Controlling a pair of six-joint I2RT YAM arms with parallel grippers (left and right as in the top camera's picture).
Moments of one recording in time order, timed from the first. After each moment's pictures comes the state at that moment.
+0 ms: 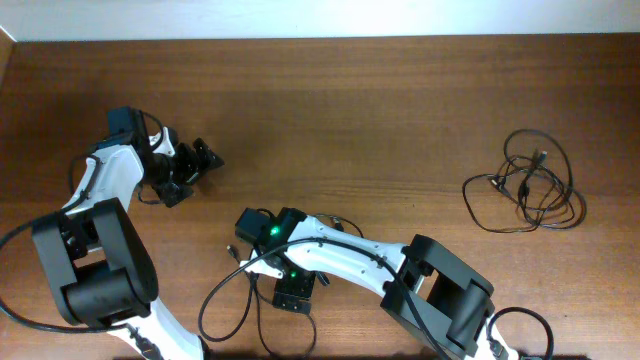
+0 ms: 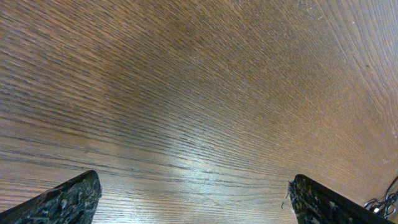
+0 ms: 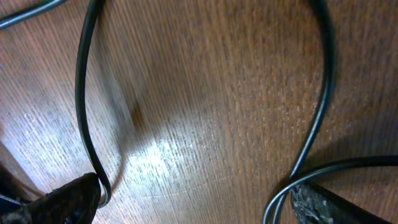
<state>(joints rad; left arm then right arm) 0.29 1.92 1.27 -0.73 0.46 -0.31 1.05 2.12 1.51 -1.02 -0.13 -0.32</state>
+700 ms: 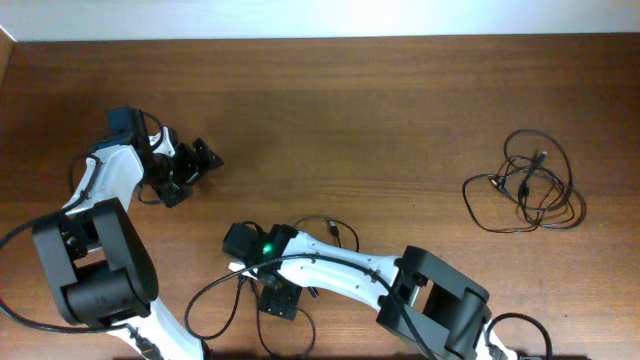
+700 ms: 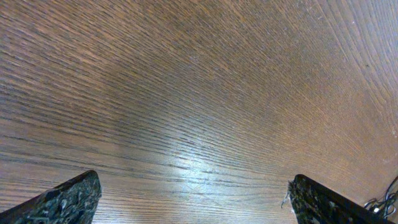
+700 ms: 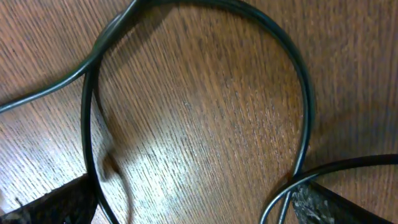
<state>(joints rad) 0.29 1.92 1.27 -0.73 0.47 -0.31 1.12 2.12 1.49 -0.91 -0.04 -0.16</state>
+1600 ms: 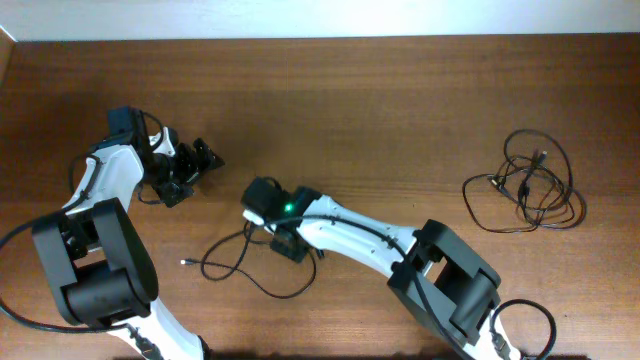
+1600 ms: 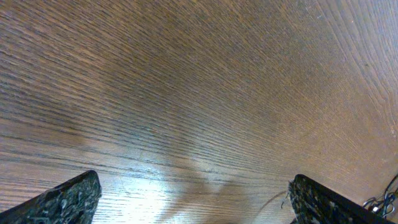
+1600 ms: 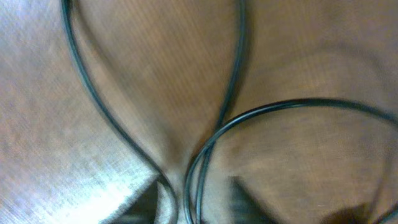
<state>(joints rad) 0.29 1.92 1.27 -0.73 0.47 -0.31 0.94 2.13 1.54 -0.80 0.06 -0.15</state>
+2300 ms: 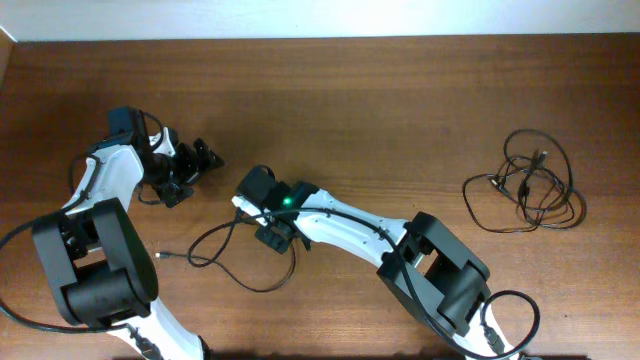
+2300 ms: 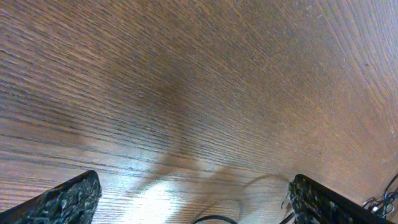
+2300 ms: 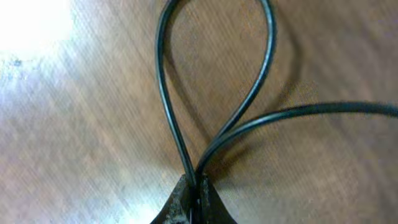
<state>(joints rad) 0.29 1.92 1.27 -0.74 0.47 -0.31 0.93 2.19 1.57 -0.65 -0.07 -0.10</state>
